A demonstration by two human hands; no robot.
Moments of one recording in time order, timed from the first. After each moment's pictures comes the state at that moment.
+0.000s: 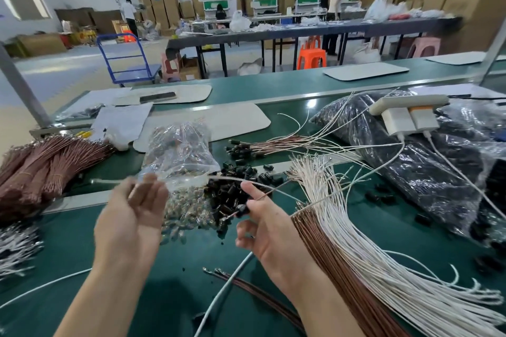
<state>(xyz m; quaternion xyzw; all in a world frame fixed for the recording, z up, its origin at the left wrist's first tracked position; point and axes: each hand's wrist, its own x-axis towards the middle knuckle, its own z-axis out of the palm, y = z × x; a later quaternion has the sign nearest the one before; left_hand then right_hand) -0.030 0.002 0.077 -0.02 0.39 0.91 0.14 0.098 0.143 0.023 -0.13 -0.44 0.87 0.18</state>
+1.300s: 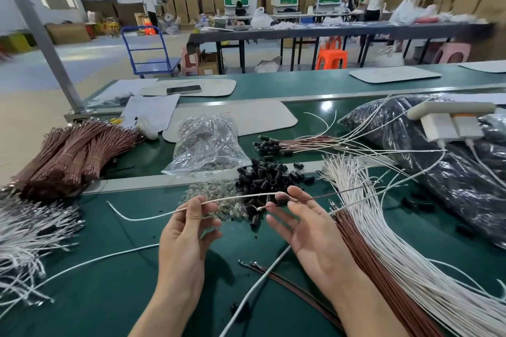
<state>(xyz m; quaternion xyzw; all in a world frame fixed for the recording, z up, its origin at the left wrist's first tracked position) -0.009 -0.013 0.012 0.06 0.52 0.84 0.14 0.092 0.146 0.013 -0.16 -0.34 0.90 0.23</state>
